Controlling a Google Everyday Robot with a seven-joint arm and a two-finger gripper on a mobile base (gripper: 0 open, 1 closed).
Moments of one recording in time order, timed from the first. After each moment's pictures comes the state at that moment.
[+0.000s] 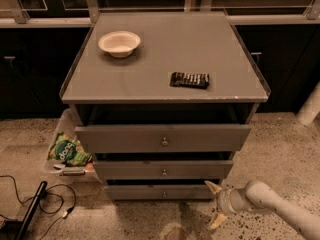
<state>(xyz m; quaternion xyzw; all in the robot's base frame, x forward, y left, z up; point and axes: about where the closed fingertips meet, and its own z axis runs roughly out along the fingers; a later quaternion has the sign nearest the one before) 0.499 -0.231 0.281 -0.65 0.68 0.15 0.31</state>
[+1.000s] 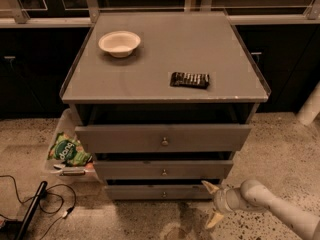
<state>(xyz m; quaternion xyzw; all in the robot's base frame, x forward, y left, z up) 0.510 -0.227 0.261 -0.65 0.67 0.15 0.32</state>
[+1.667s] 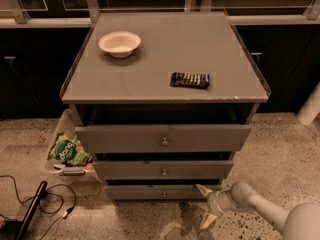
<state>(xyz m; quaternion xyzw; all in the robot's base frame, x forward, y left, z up) 0.527 -0.214 0.189 -0.67 0.66 0.15 0.31</state>
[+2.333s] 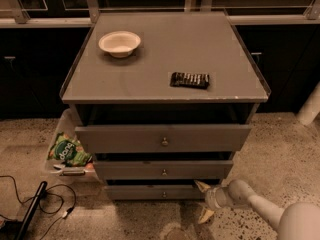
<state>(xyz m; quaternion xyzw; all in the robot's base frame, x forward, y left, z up) 0.553 -0.210 0.182 -0.69 0.64 0.13 0.33</state>
